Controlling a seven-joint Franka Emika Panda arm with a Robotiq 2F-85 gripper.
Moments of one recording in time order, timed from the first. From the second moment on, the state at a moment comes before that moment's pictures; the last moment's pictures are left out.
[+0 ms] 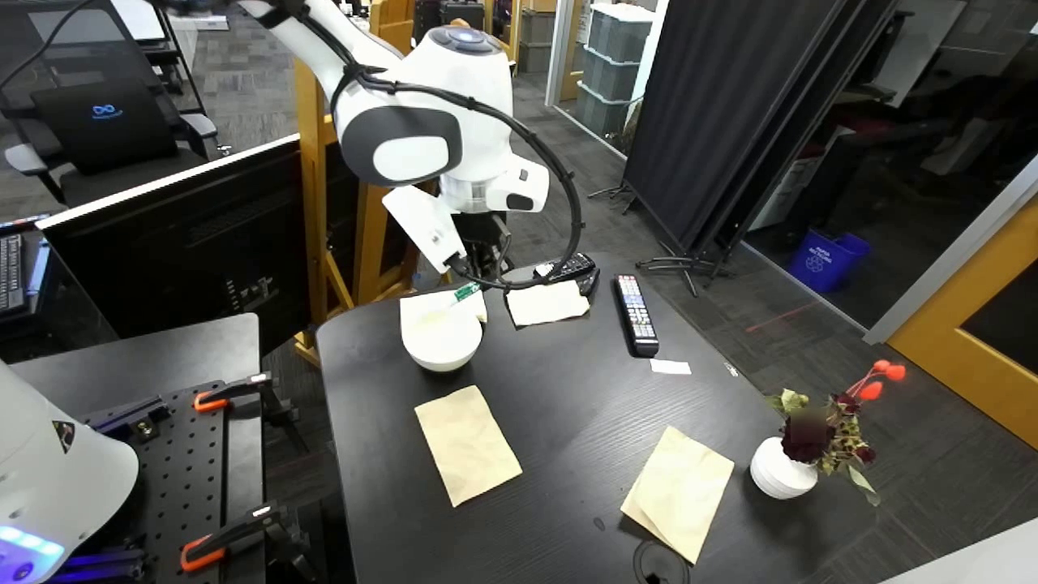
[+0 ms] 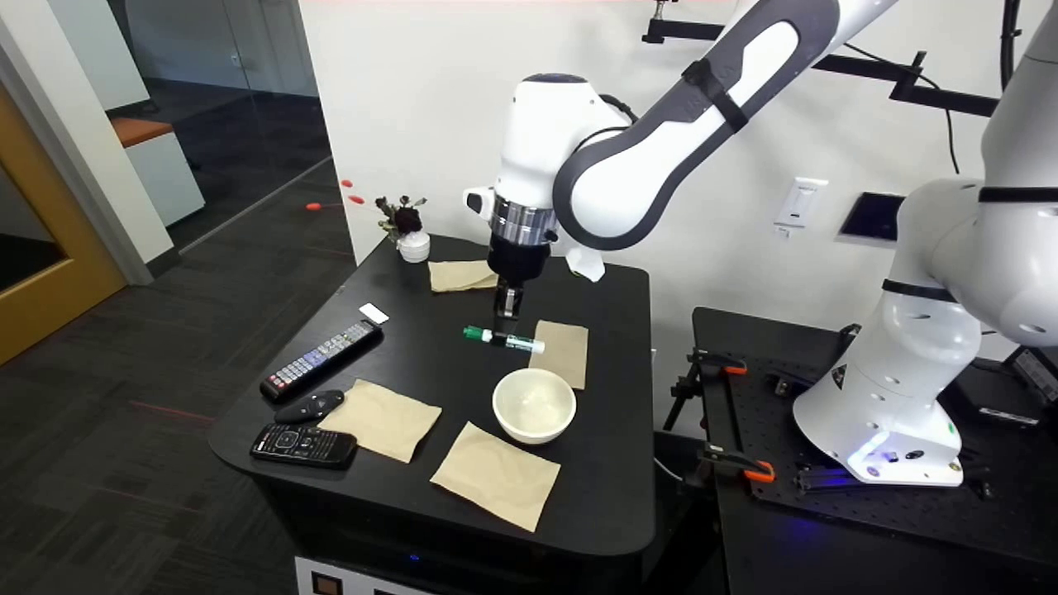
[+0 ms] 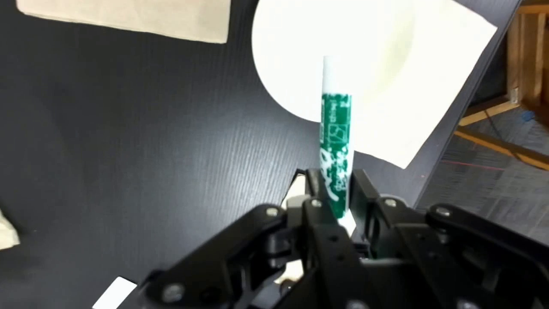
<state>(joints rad) 0.00 0.16 0.09 -2.33 0.18 2.63 -0.28</state>
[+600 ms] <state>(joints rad) -0.01 0.11 0.12 -2.41 0.47 2.63 -0.79</state>
